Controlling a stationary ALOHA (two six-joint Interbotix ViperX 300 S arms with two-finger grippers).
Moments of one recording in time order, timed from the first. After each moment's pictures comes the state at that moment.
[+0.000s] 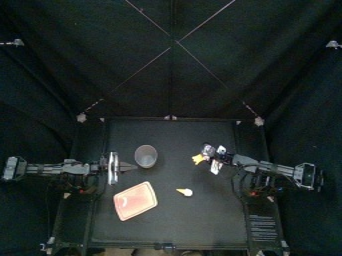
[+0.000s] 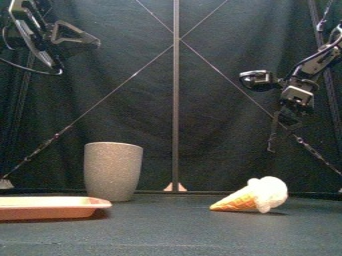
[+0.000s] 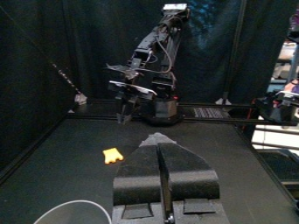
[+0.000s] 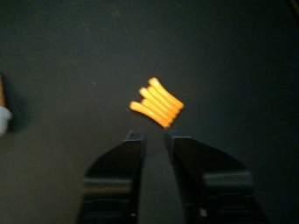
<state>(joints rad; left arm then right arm) 0.10 -0.90 1.19 0.00 -0.36 0.00 -0.44 -0.50 0.95 -0.14 0.48 0.03</state>
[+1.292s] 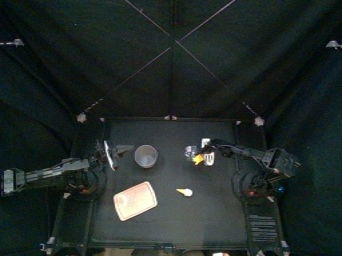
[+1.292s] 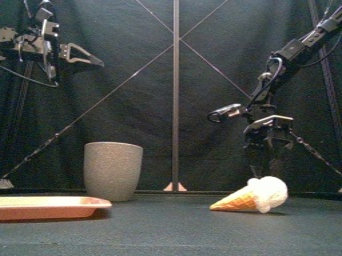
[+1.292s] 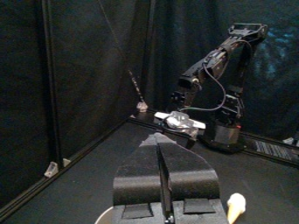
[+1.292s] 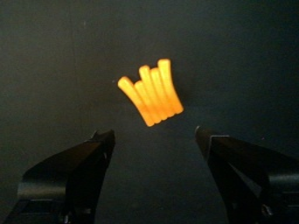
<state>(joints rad) 0.38 -0.89 1.19 -0.12 -0.43 0.00 -0.56 -0.09 0.64 0.14 0.75 -0.75</state>
